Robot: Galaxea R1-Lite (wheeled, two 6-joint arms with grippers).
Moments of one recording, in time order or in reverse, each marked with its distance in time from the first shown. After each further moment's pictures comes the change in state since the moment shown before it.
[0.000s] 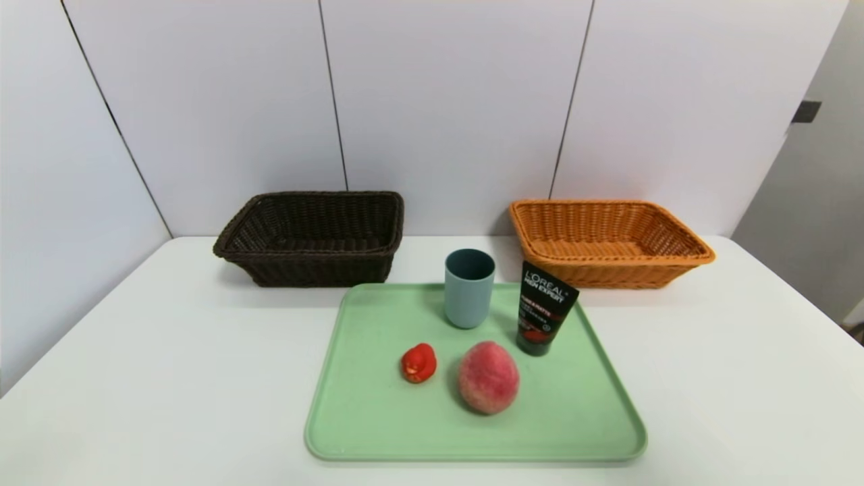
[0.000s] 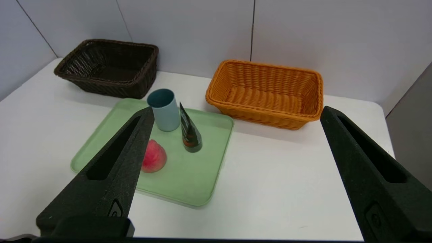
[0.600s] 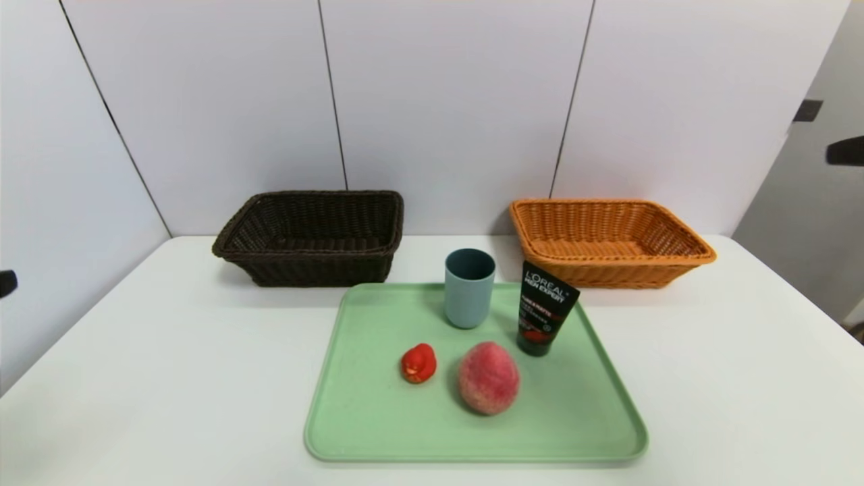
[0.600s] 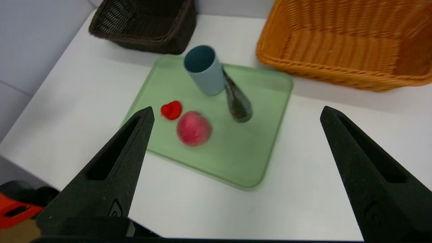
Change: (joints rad) left arm -0.027 0.146 0.073 0.032 -0.021 -0.014; right arm 0.248 0.258 -0.005 0.004 -0.017 0.179
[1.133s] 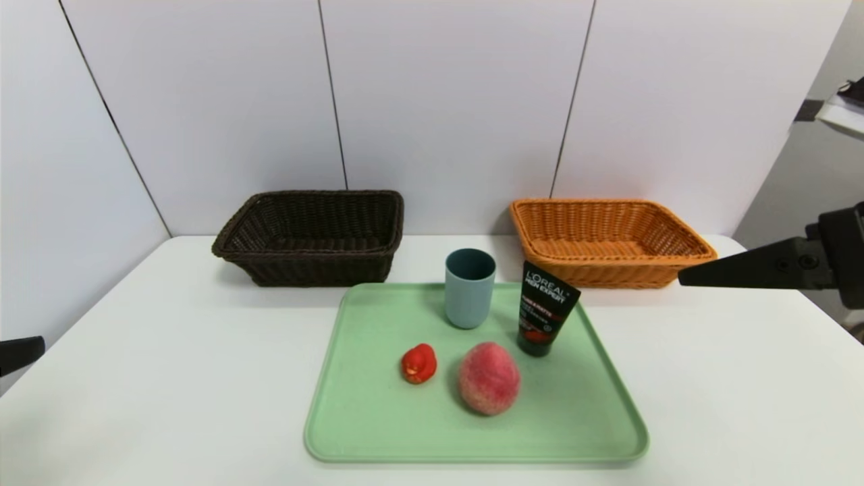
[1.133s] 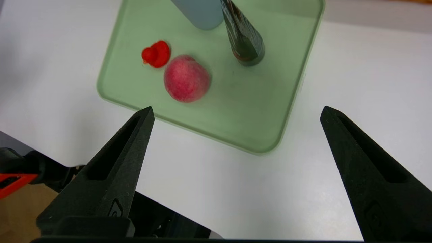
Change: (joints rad) left arm -0.032 0.002 0.024 0.111 -0.048 -0.059; right arm 0.127 0.113 0.173 -0.005 -0.074 0.064
